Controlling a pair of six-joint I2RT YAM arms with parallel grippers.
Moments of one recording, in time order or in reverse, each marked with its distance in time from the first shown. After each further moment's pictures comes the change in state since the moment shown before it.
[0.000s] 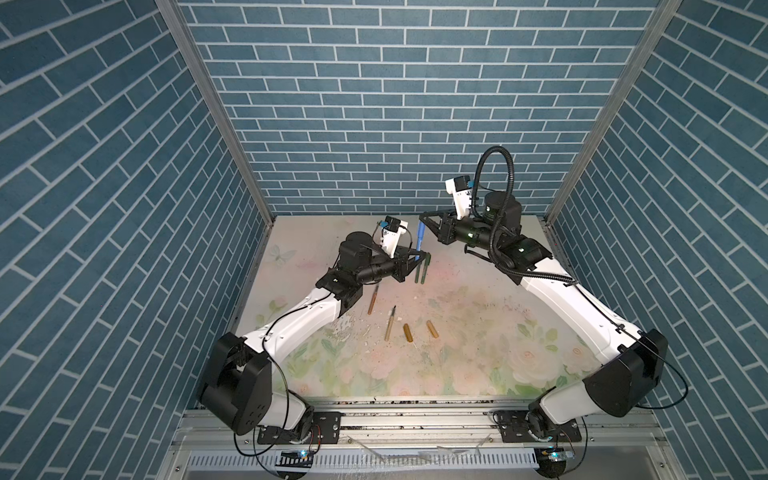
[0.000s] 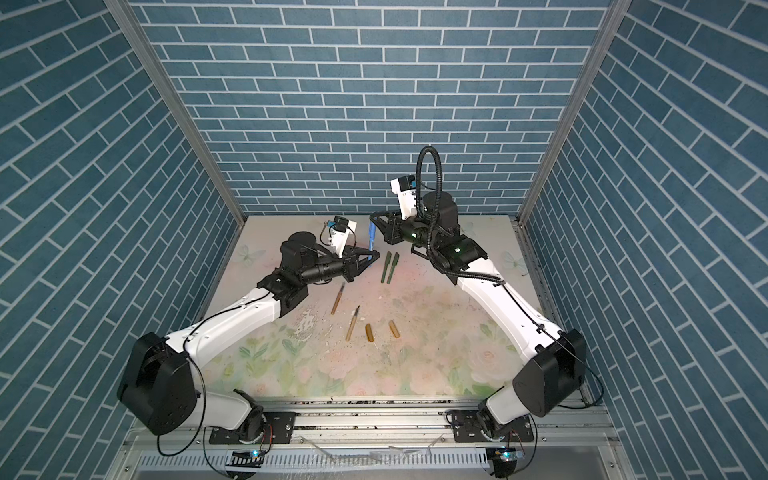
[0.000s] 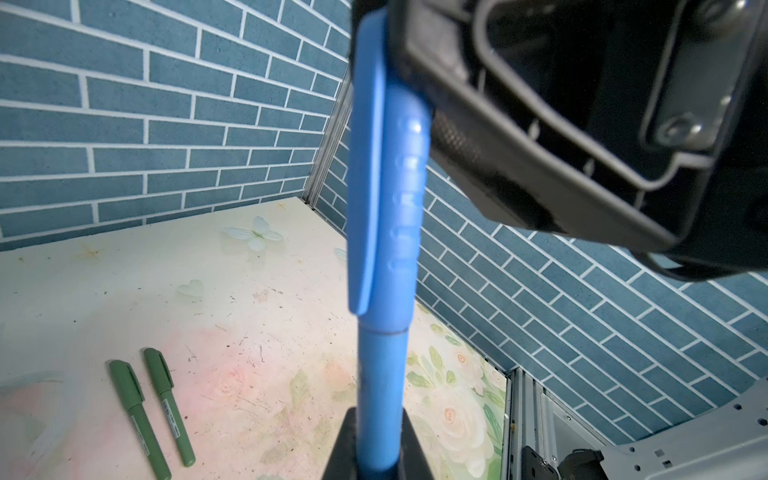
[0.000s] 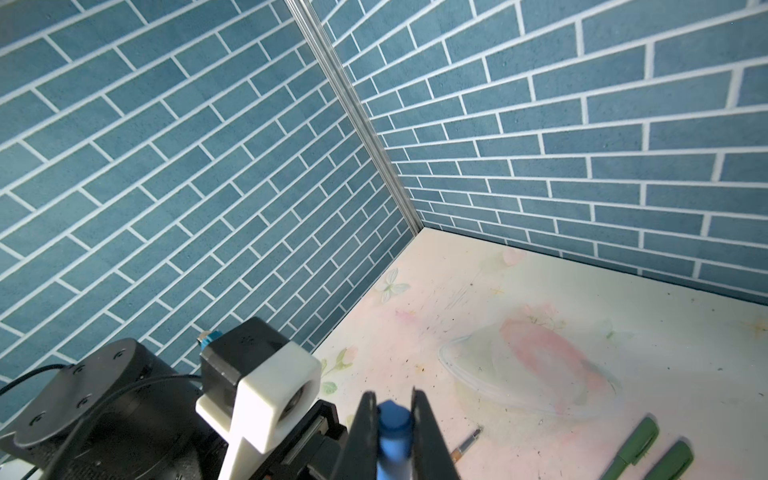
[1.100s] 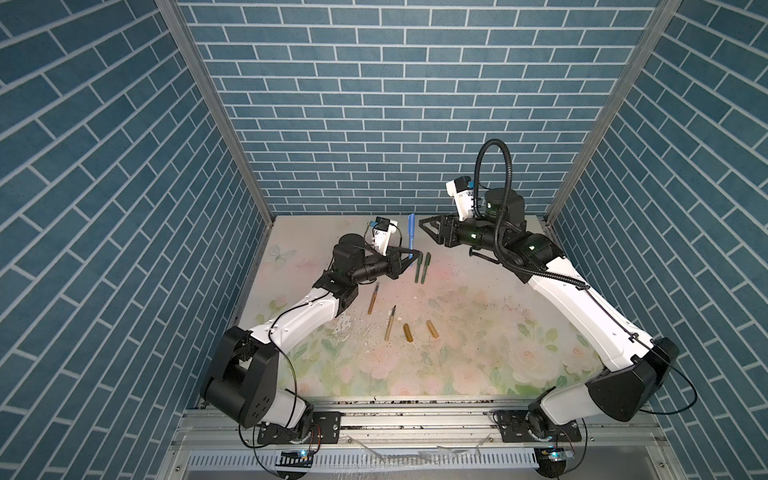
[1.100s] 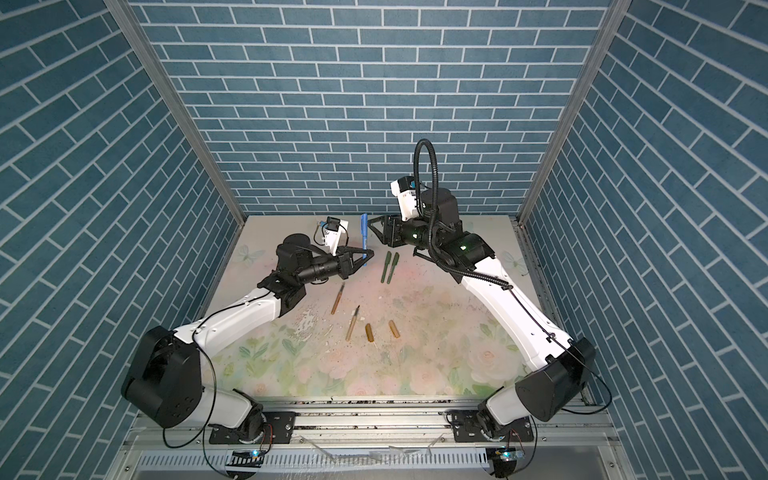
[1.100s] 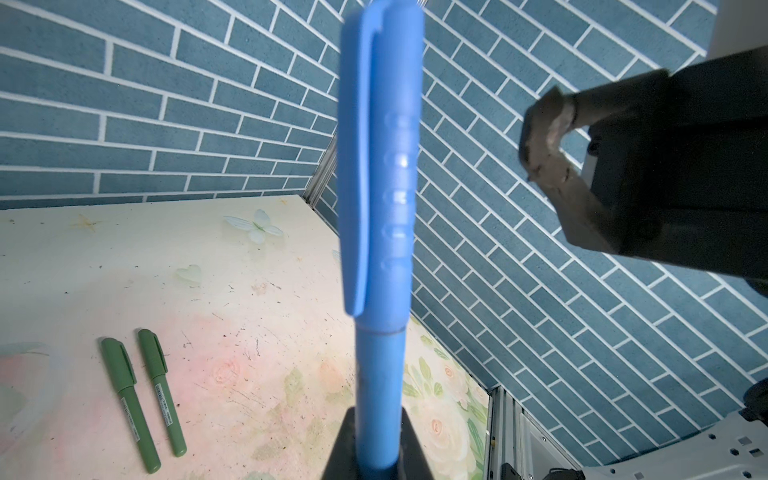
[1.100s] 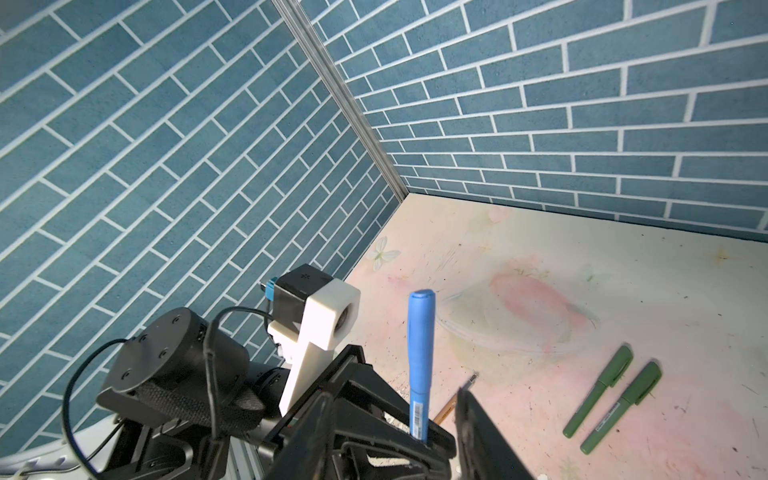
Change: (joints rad) left arm 0.060 0.014 -0.093 0.133 0.056 -0.138; right arm 0.028 -0.015 0.123 -0.262 0.074 0.011
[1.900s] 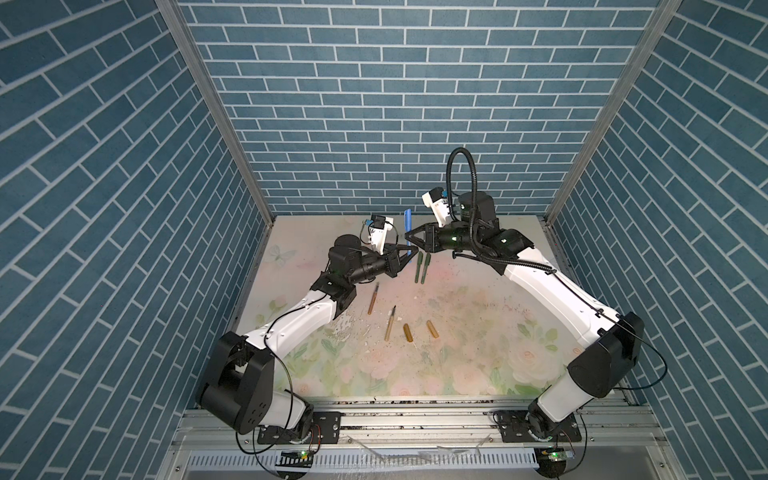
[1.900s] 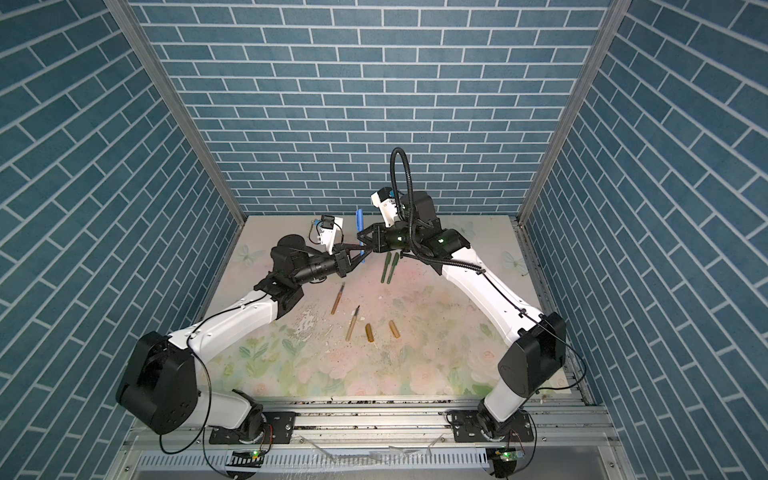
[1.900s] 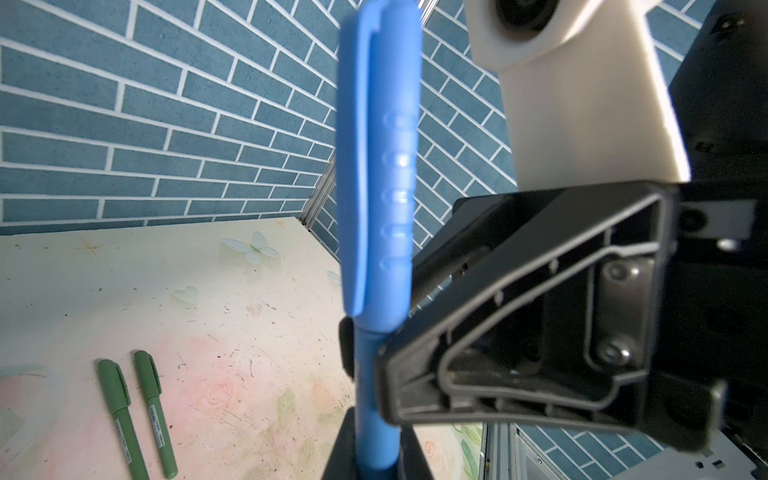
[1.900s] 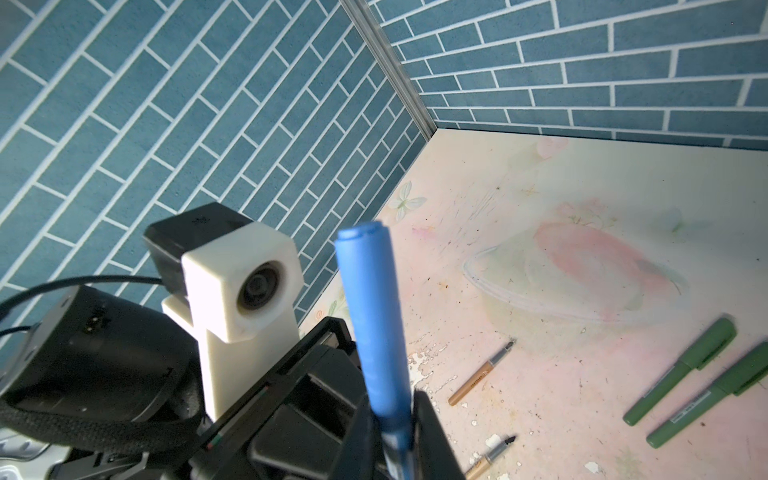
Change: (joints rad) left arm 0.000 -0.023 -0.010 0.048 -0.015 -0.043; right arm 0.027 0.156 0.047 -0.017 -0.138 0.012
